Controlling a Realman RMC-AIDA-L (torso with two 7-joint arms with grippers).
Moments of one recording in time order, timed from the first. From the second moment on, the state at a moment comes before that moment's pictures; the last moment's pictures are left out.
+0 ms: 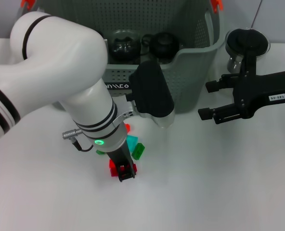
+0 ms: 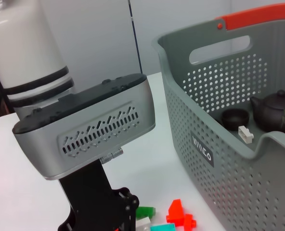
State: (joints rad) left arm -0.75 -2.18 1.73 1.10 2.67 1.39 -2.39; right arm 0.74 2.01 -0.75 -0.75 -2.19 -1.60 1.56
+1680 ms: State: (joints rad) left arm -0.83 -1.99 0.83 1.03 2.22 1.18 -2.19; right arm 0.71 2.01 -0.77 -0.75 -2.19 -1.65 1.53
